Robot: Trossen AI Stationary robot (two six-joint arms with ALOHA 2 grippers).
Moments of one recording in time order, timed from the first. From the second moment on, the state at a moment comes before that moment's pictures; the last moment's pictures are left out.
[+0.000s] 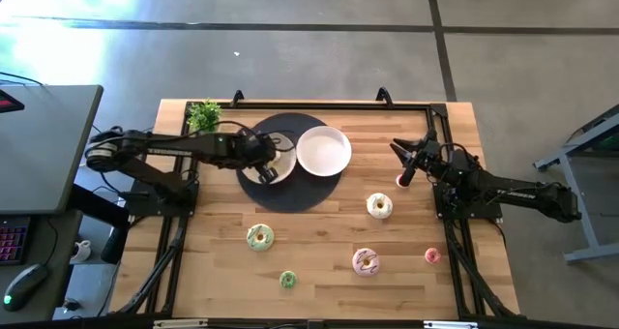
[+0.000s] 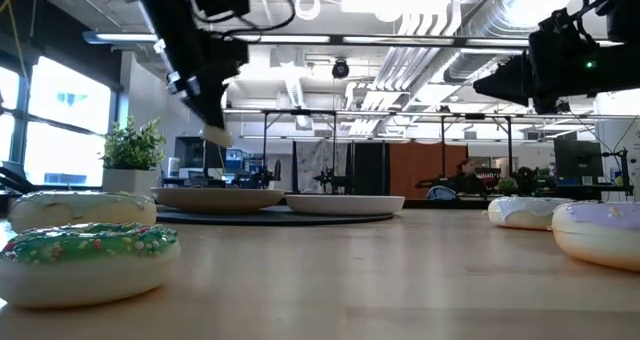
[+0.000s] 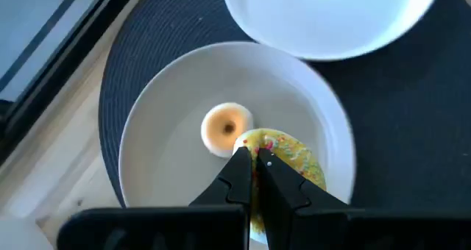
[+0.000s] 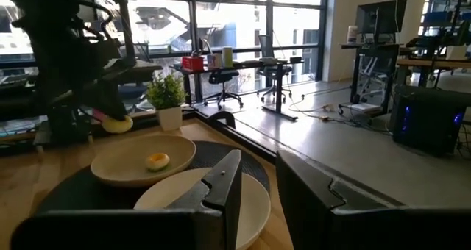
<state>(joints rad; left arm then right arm) 0.14 1.33 0.94 -0.68 -0.41 -0.34 -0.29 0.26 0.01 0.32 0.28 0.03</state>
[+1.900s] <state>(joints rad) 0.09 1.19 0.53 0.12 -0.03 -0.28 -0.23 0.33 0.09 0.47 0.08 0.20</state>
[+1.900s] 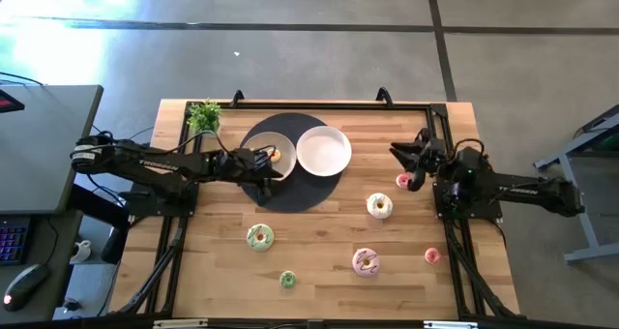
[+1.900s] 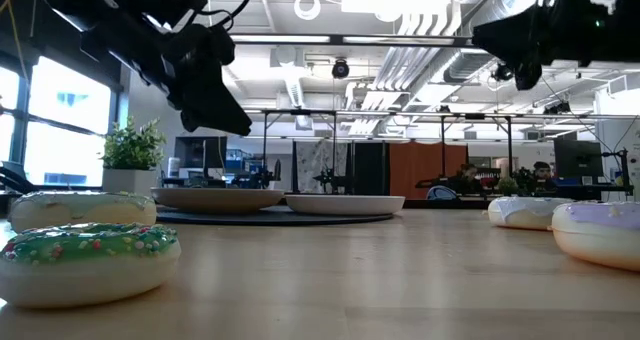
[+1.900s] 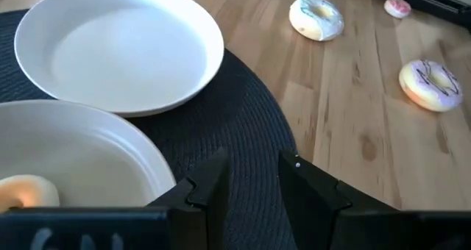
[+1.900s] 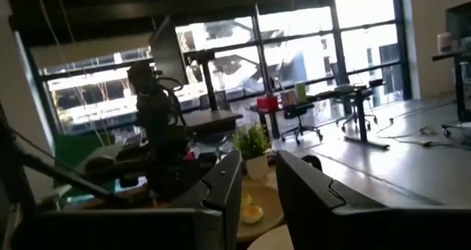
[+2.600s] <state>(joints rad) 0.08 1.19 0.53 0.08 -0.06 -0.27 -0.05 0.95 0.83 -0.89 0.49 0.43</state>
